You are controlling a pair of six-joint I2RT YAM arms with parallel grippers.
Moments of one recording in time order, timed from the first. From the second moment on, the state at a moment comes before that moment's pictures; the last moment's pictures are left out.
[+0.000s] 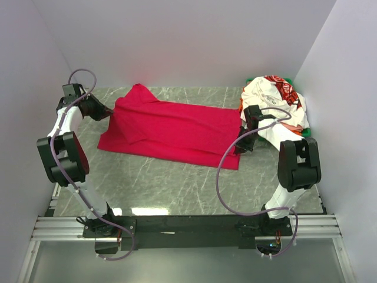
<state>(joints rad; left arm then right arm) 0.29 1.83 1.46 -0.45 0.47 -0.65 0.13 1.72 1.15 -0.75 -0.15 0.57</state>
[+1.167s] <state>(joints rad) 0.35 1.79 1.42 -0.48 0.47 -0.64 0.12 1.73 1.16 -0.75 -0.12 0.61</state>
